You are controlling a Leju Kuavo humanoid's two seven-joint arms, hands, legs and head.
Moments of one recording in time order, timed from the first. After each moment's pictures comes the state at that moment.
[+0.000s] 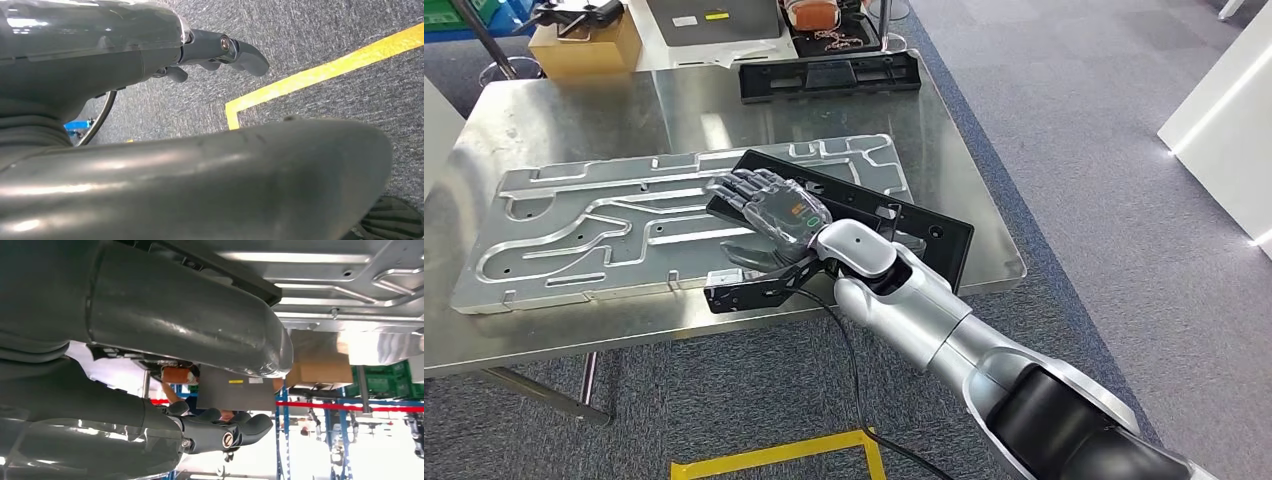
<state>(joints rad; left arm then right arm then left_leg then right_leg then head) -0.14 -0.15 1.17 -0.19 -1.42 0.14 0.08 -0.92 0.14 0.86 -0.97 0.84 -0.08 -0.17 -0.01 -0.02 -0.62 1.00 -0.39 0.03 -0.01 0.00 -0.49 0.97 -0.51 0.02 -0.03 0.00</state>
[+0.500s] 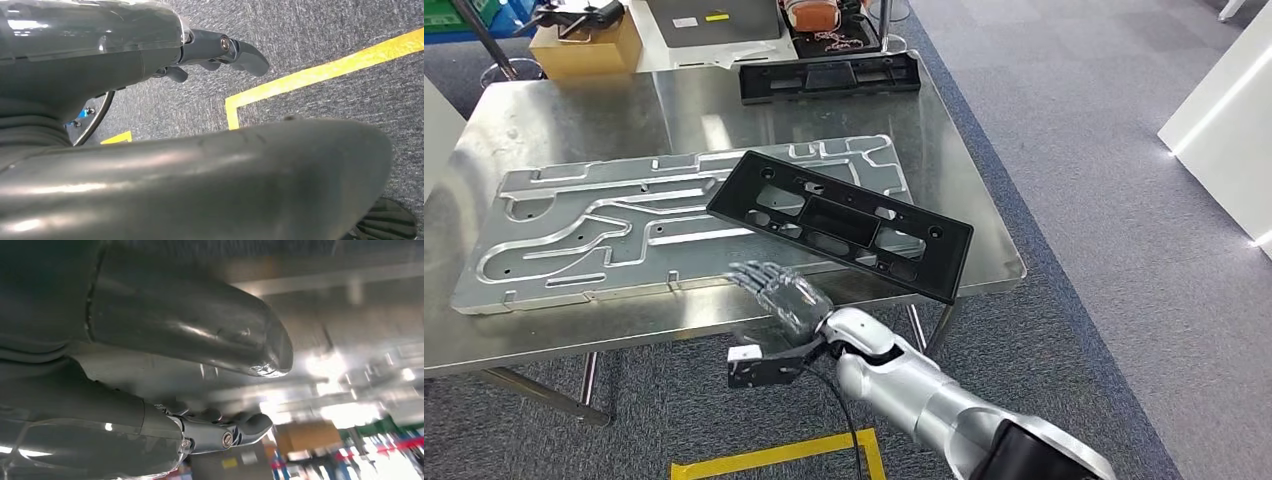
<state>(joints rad) -0.13 -0.15 1.19 -0.19 -1.39 0.15 0.06 -0.71 0.20 0.92 -0.69 0.64 -0.33 -0.37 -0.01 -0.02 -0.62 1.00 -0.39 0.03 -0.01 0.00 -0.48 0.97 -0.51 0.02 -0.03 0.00</state>
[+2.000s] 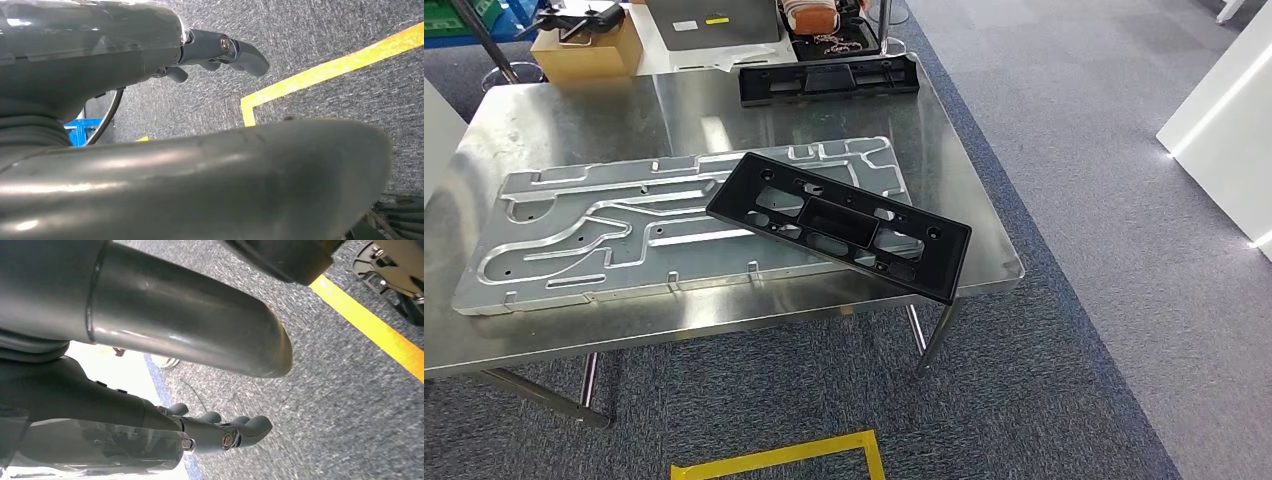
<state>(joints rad) -0.12 -0.16 1.20 -0.19 -1.46 0.13 0.13 -0.20 0.08 0.48 -0.20 0.52 -0.18 0.19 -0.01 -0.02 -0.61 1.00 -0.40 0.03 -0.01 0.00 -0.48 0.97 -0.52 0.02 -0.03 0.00</state>
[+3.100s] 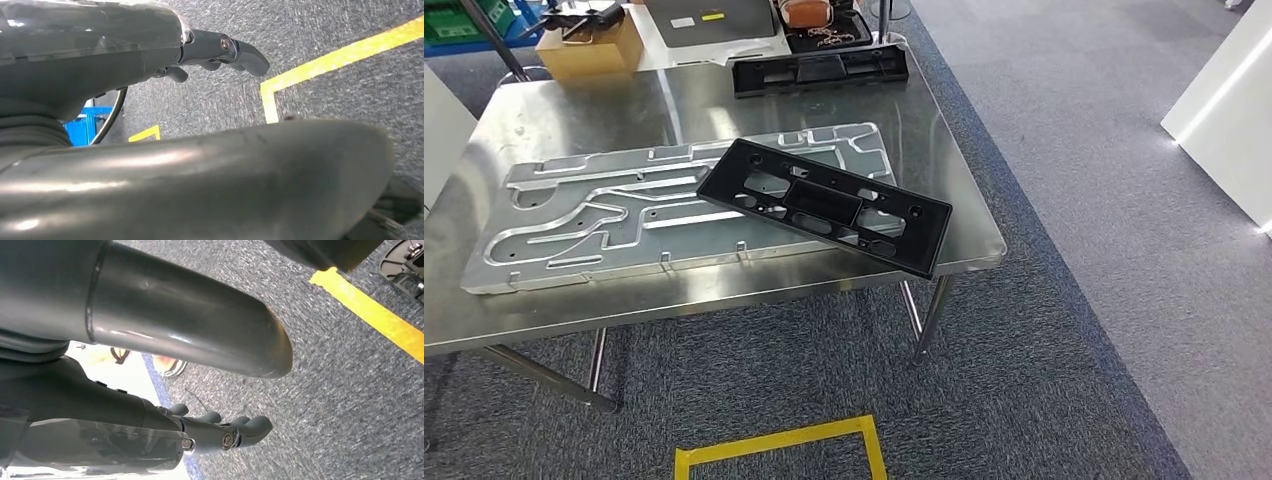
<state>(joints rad) -0.12 -0.16 1.20 -0.19 -1.44 0.12 0.16 -0.18 0.08 0.45 -0.19 0.52 -0.20 0.20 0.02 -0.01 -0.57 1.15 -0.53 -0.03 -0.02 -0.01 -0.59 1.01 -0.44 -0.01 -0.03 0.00</state>
